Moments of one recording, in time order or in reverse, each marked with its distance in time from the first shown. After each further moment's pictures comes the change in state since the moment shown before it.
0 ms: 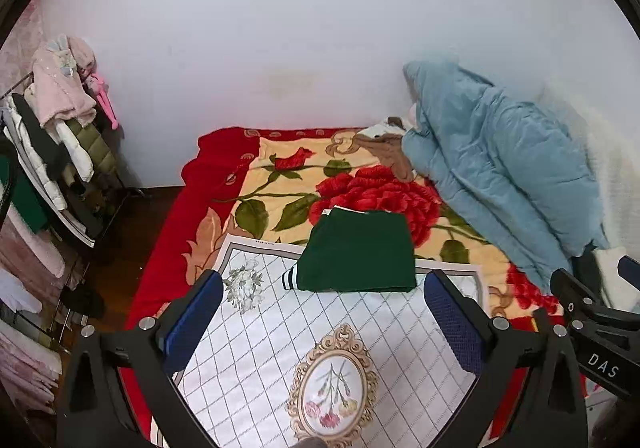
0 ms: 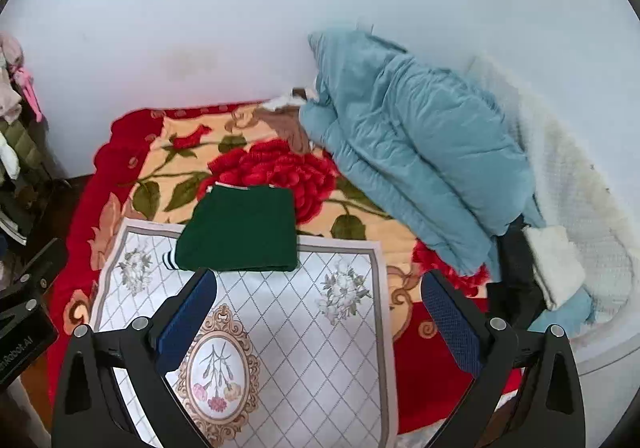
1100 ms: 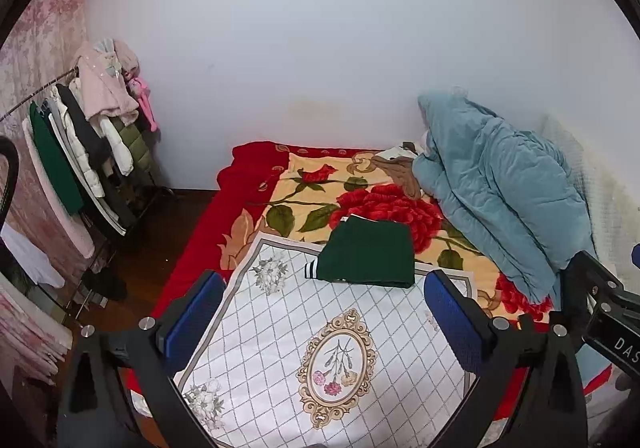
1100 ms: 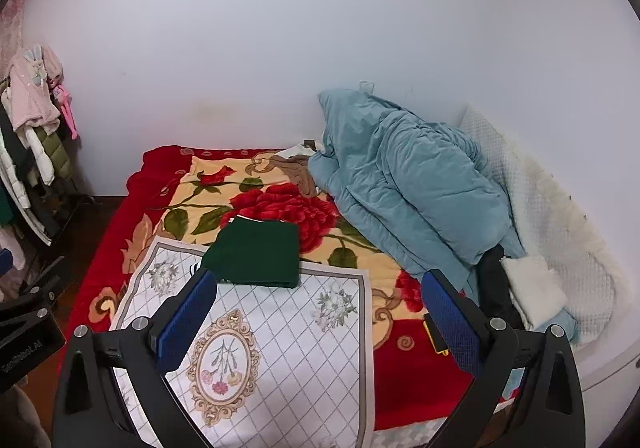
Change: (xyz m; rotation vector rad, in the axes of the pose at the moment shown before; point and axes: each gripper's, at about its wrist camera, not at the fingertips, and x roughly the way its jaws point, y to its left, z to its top) left arm -0.130 0.006 -0.039 -0.066 -0.074 0.070; right arm -0.174 -0.044 -0.039 -0.032 -0.152 0.052
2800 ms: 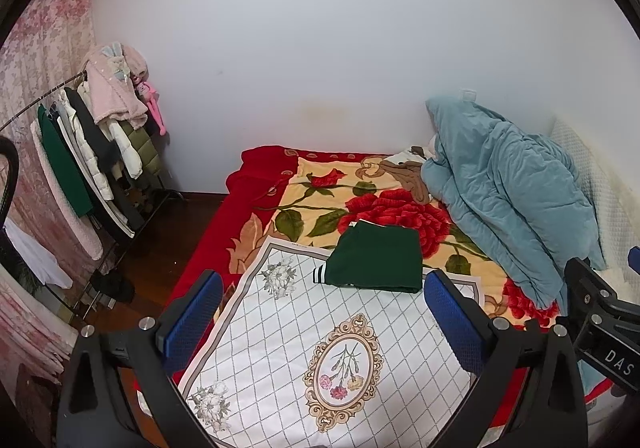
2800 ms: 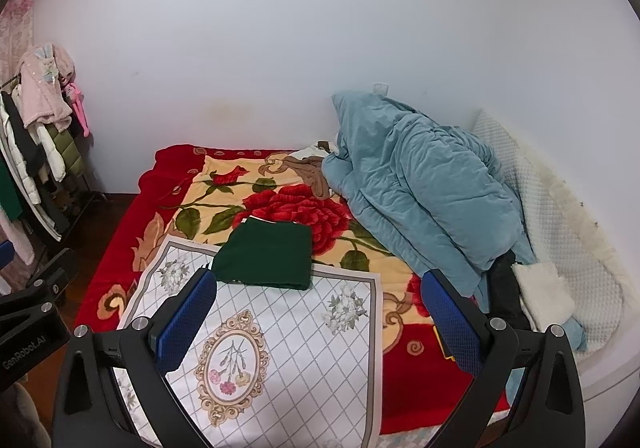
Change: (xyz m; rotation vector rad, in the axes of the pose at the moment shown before) left arm -0.006 0.000 0.007 0.006 -0.013 0.029; right arm 0.003 0.004 0.005 -0.012 -0.004 0.037
